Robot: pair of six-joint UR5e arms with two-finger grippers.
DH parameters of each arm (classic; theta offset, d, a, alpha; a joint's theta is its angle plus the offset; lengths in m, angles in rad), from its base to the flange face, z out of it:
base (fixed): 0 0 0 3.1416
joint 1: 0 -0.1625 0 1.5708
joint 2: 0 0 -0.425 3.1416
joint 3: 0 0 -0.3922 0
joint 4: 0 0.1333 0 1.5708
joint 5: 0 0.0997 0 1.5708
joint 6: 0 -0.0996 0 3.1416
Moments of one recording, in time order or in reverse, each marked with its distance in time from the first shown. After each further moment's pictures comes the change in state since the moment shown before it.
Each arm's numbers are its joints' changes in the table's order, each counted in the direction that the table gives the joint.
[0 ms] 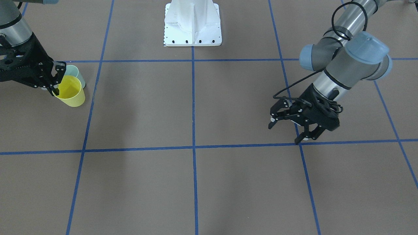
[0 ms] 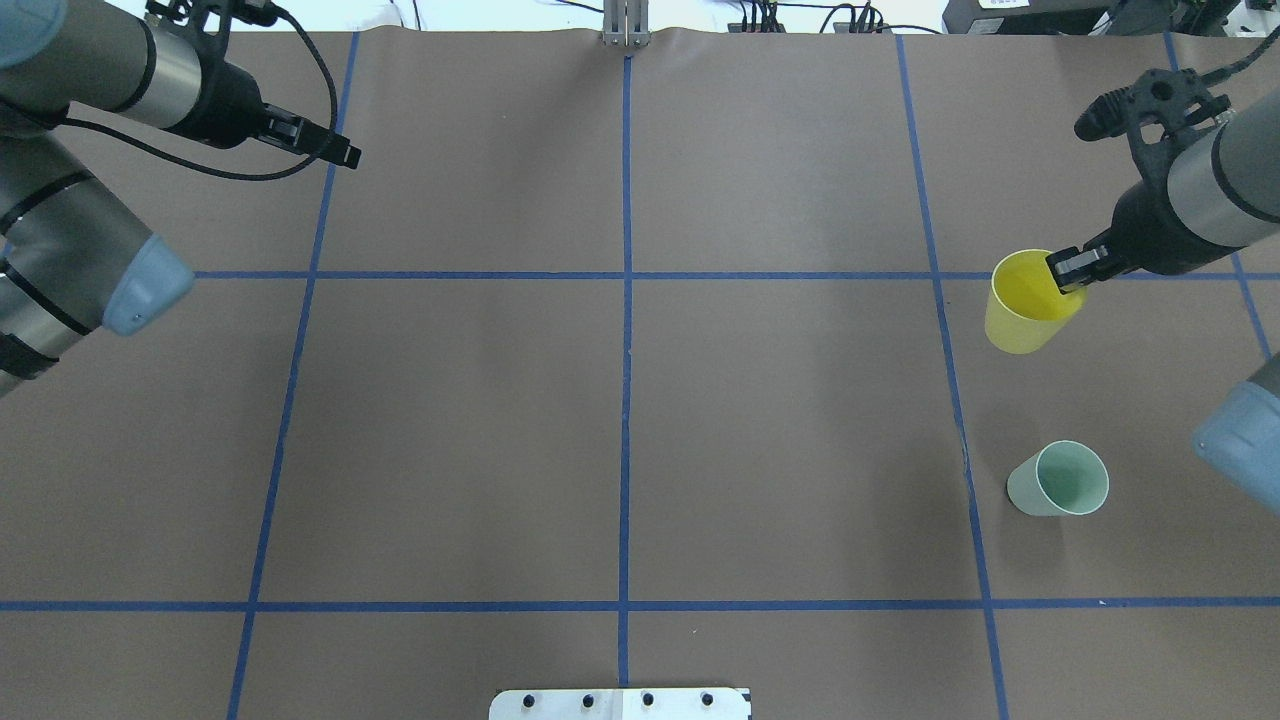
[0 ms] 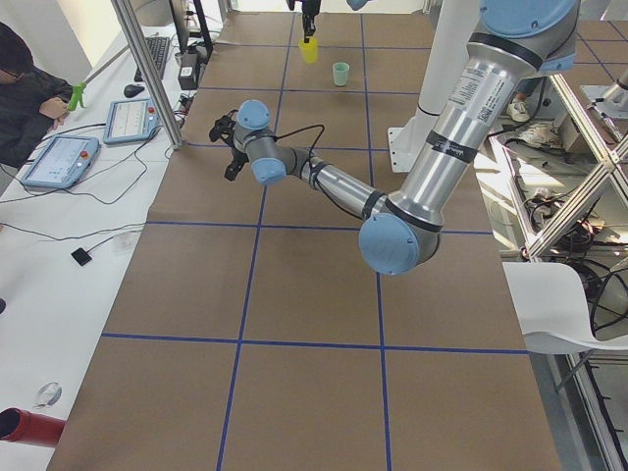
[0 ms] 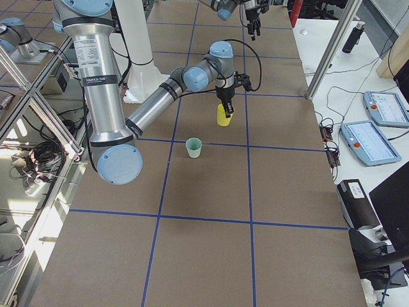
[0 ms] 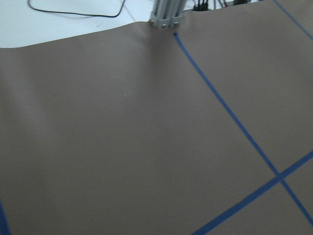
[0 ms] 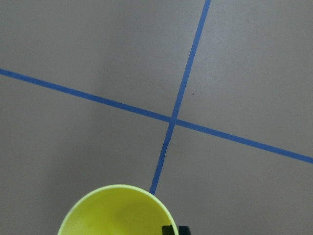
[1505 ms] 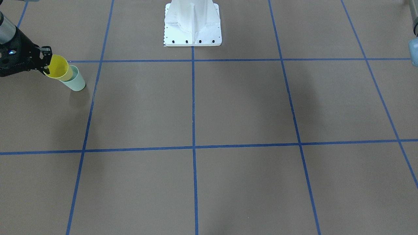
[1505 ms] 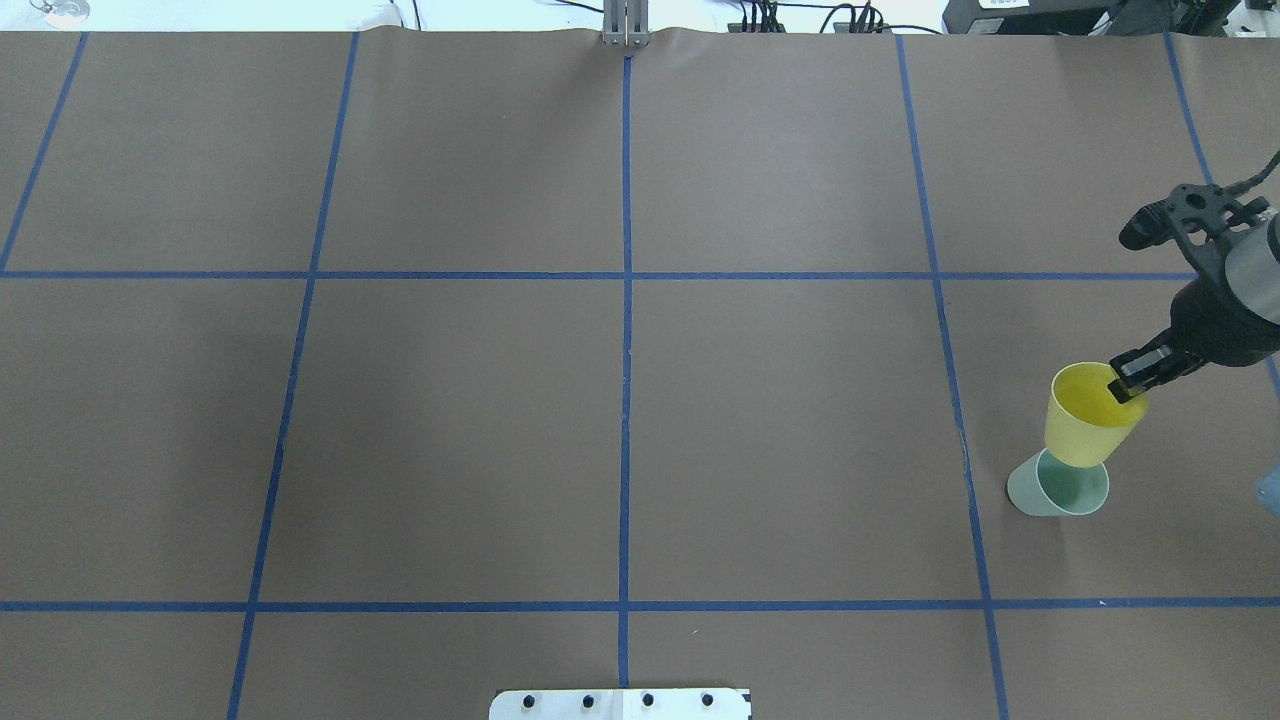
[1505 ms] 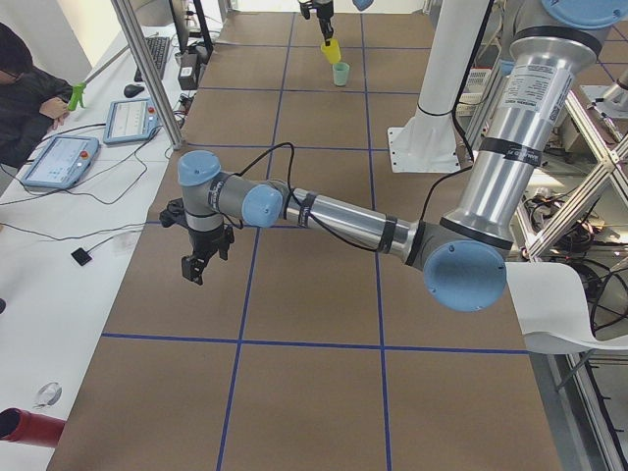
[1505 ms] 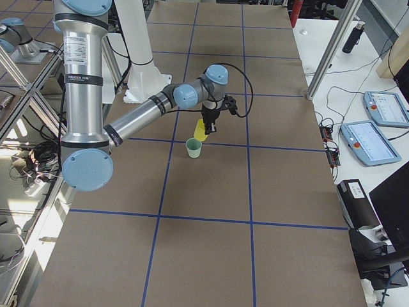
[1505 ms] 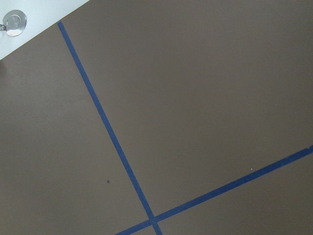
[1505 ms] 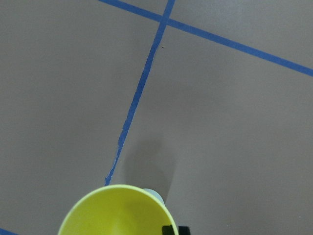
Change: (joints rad) left arm 0.368 -0.163 0.000 0.539 -0.018 -0.728; right arm 0.007 0.164 -0.023 -0.004 0.189 0.123
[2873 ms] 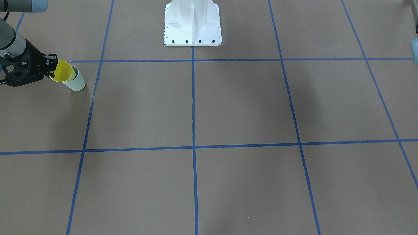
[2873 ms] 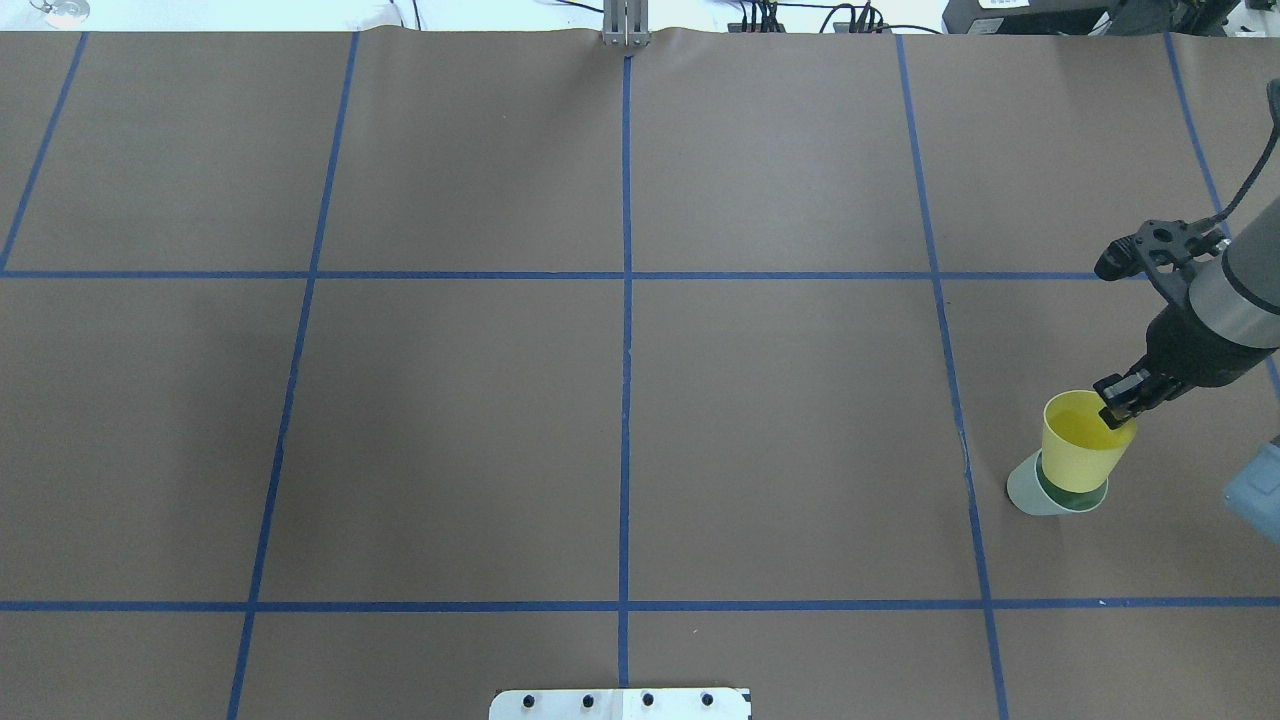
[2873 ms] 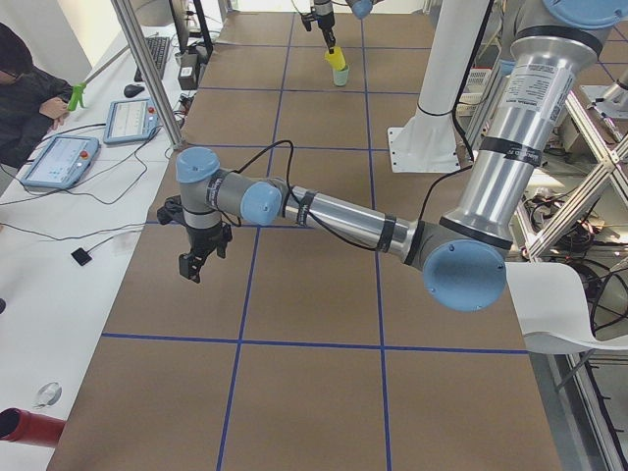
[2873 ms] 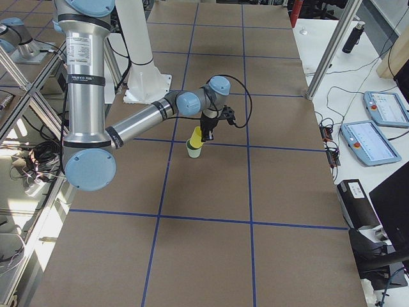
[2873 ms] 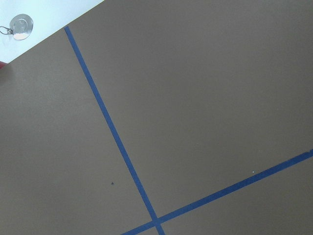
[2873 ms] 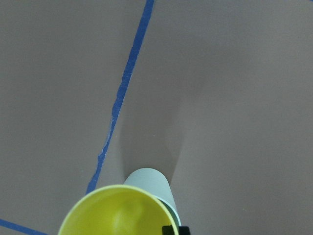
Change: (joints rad) left arm 0.010 0.007 -0.005 0.002 -0.001 0.000; right arm 0.036 0.002 -0.070 -0.003 0.014 -0.003
